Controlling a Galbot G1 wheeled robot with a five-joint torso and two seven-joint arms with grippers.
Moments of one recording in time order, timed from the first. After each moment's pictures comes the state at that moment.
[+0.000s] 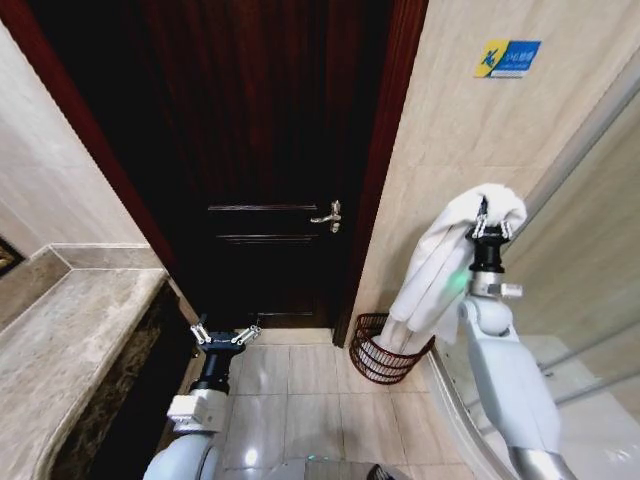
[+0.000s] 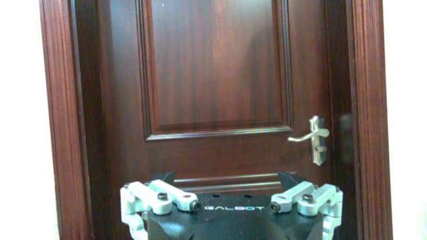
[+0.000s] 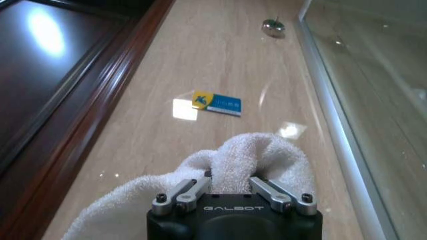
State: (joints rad) left arm 1.85 -1.60 -0.57 -2.40 0.06 -0.07 0.02; right arm -0.92 1.16 0.63 1.56 0.30 0.68 0.01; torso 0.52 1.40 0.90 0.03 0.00
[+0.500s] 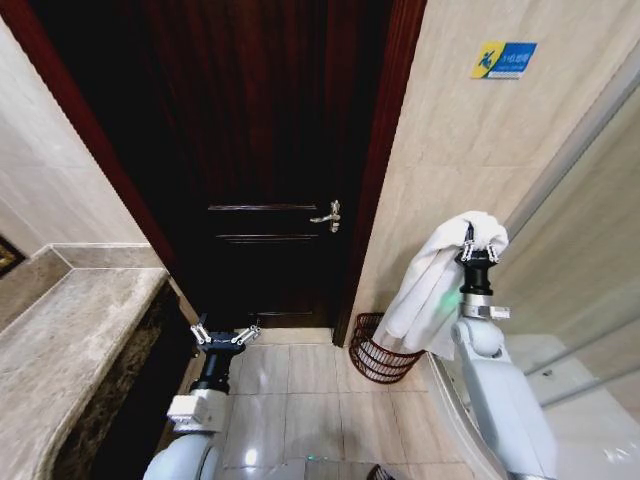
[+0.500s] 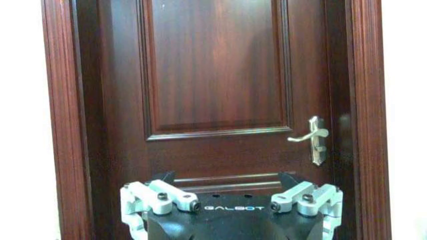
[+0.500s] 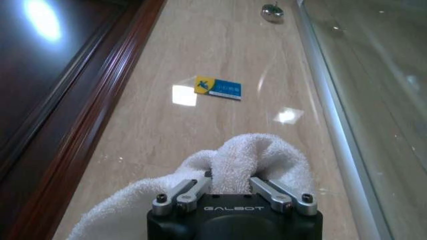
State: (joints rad) left arm 1.85 -1.60 -0.57 -2.40 0.06 -0.07 0.02; right arm -1.00 1.18 0.63 1.59 0.28 0.67 0.04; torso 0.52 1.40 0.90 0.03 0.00
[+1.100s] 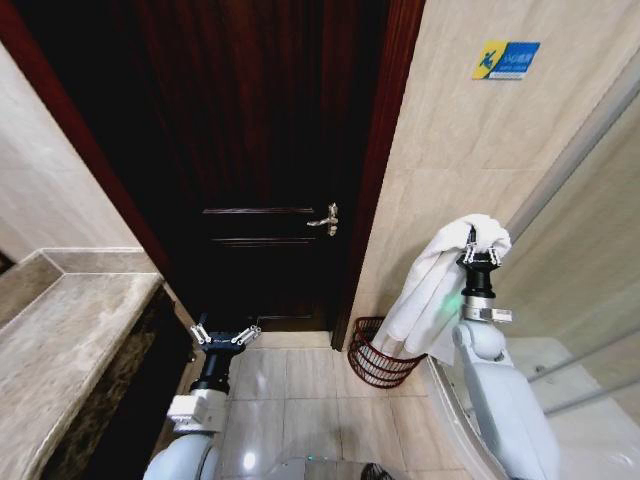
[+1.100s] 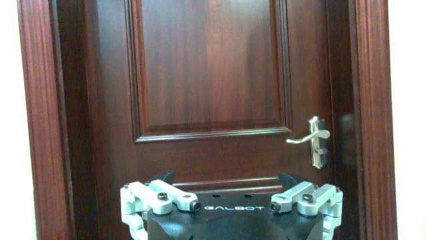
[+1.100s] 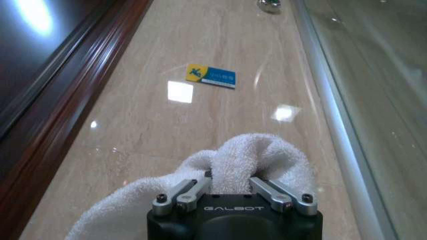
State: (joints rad) left arm 1.85 -1.60 -0.57 -2.40 0.06 -0.07 0.02; right arm -1.01 1.18 0.64 1.59 0.29 0.68 0.04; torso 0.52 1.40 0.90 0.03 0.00
